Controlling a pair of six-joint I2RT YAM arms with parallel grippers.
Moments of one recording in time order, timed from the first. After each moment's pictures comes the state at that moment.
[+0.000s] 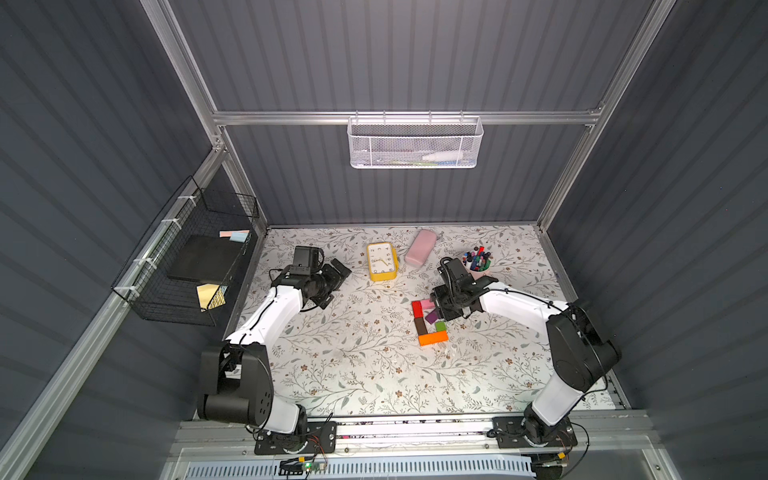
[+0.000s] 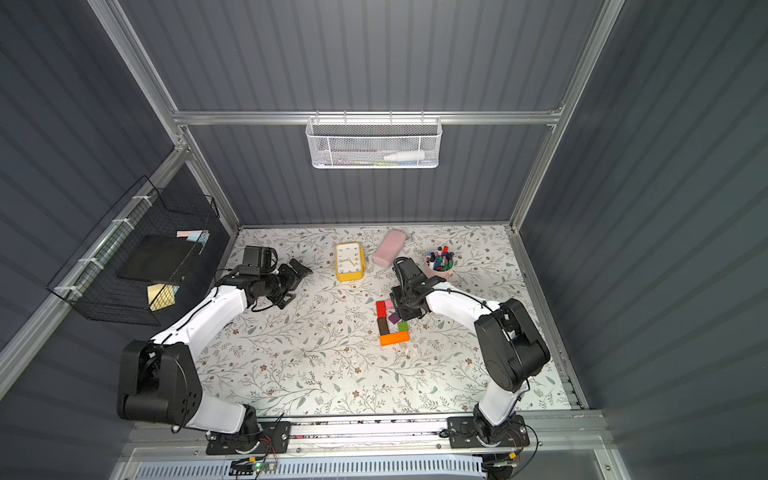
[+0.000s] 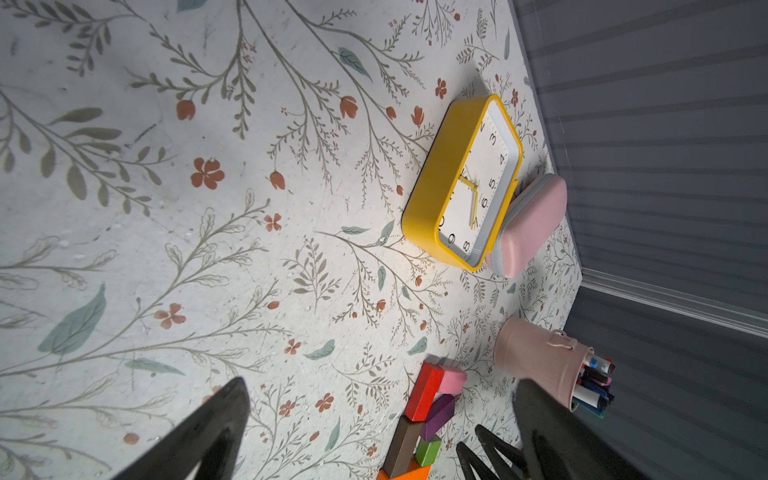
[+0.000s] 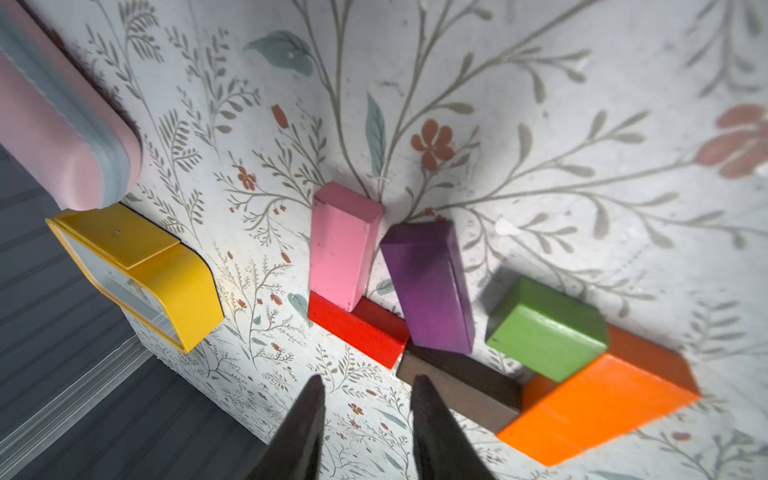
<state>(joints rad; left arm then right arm) -0.14 1.48 1.05 -0.44 0.31 -0.98 0.59 1.71 1.11 -0.47 -0.08 1.70</state>
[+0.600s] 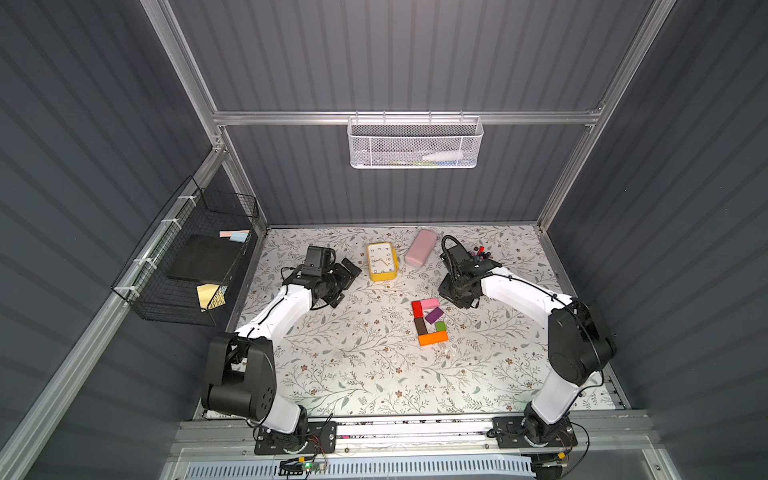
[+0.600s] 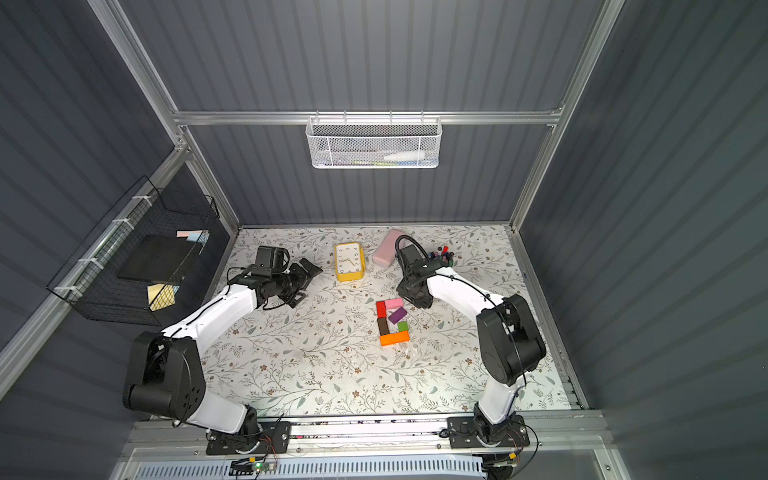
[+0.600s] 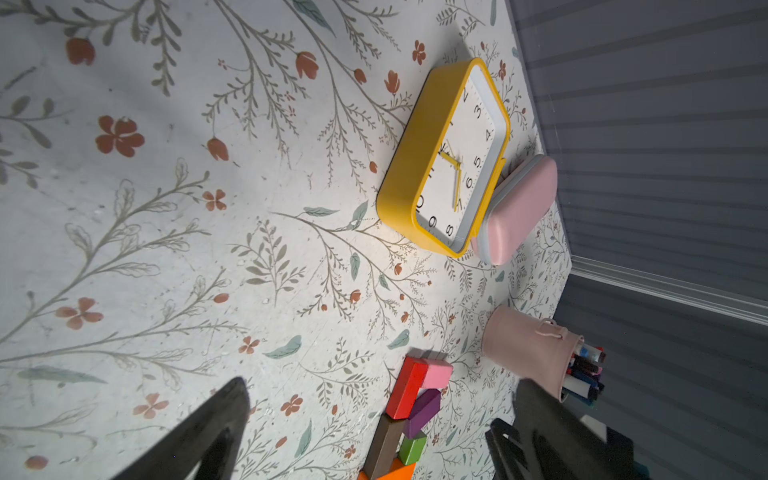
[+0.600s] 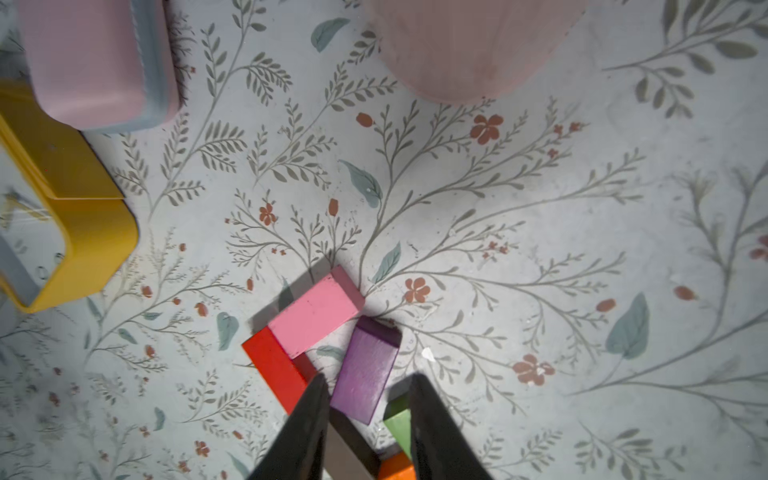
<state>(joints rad) -0.21 1.52 1.05 -0.36 0.30 -1.06 0.54 1.77 1.28 -0.72 0.09 0.99</state>
